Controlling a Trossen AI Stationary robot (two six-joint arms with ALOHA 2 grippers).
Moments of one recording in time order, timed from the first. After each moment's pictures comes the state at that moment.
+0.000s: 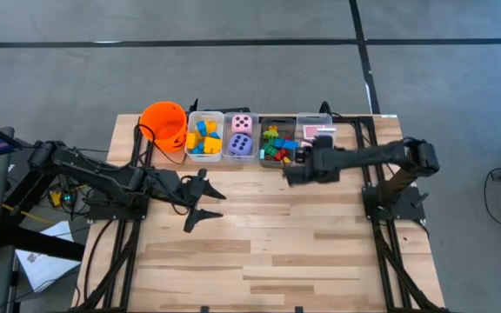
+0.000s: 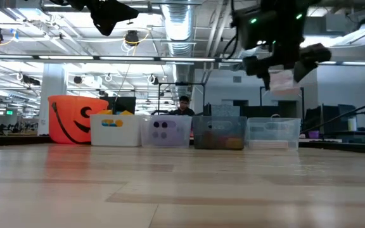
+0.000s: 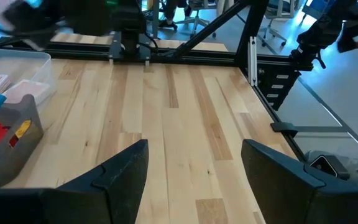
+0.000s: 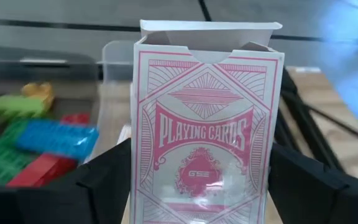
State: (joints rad) left arm -0.24 1.03 0.67 0.03 -0.08 -0.14; right arm -0.02 1.64 1.19 -1.42 0.94 1.76
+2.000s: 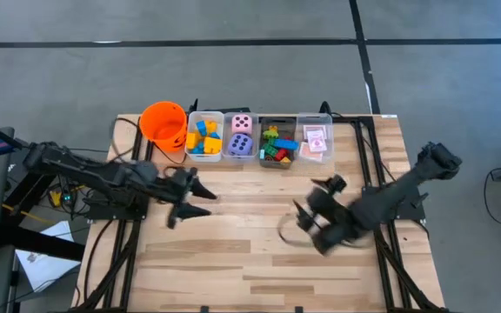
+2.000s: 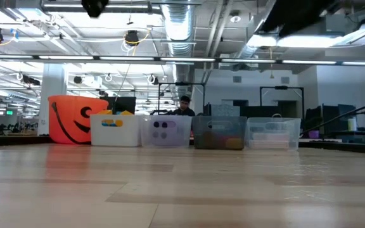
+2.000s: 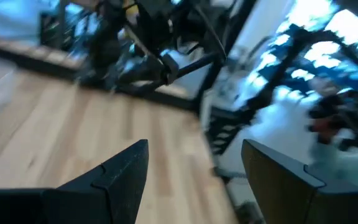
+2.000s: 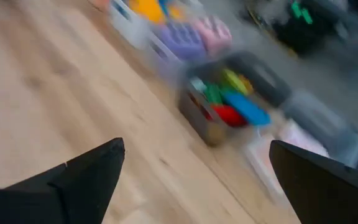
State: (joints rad) left arm -0.24 0.89 0.67 0.07 0.00 -0.38; right arm 0.55 1.48 1.19 -1.09 1.01 1.05
